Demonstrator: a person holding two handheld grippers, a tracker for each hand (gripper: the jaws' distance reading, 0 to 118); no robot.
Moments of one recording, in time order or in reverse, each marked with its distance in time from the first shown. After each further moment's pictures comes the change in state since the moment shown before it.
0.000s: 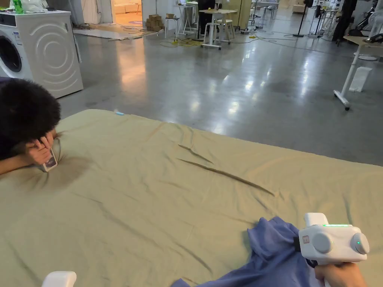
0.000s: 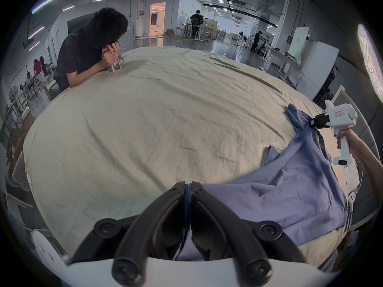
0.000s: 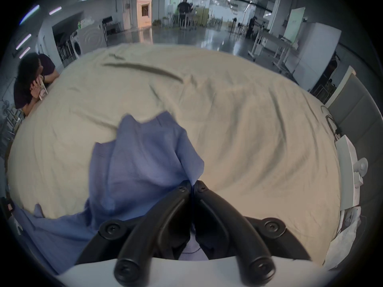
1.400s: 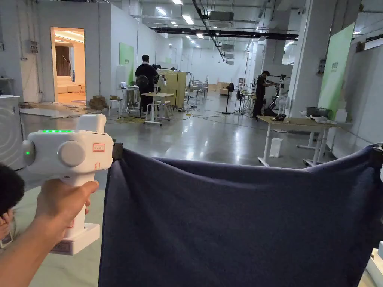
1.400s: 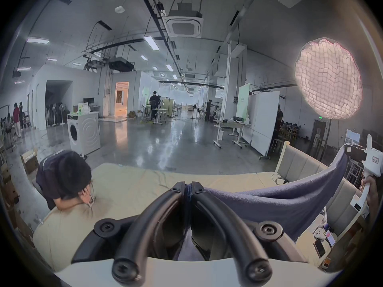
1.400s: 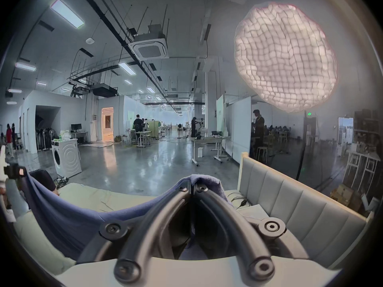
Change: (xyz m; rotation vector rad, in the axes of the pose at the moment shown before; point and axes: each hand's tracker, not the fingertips) left arm 0.118 0.261 0.268 0.637 -0.290 -0.204; right arm 0.097 -0.008 0.537 0.845 -0.347 -0.229
